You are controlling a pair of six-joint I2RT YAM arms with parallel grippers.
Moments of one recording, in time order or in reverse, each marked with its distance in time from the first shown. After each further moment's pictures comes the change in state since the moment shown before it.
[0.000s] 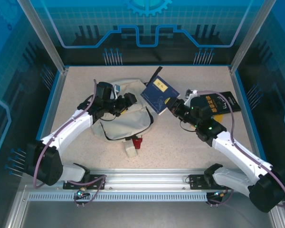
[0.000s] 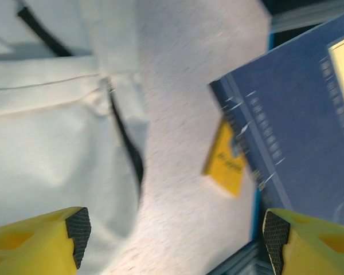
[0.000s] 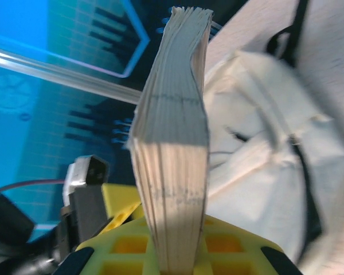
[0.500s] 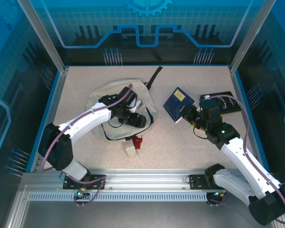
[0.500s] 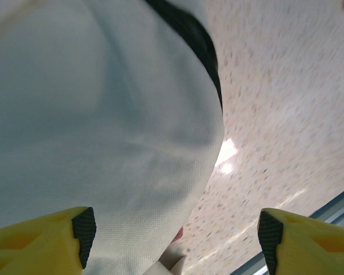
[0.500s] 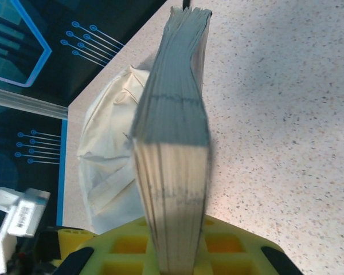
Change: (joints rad) left arm -0.246 0.224 0.219 -0.465 -0.189 0.581; right arm -0.119 -0.134 0.035 -0.416 0.084 -0.159
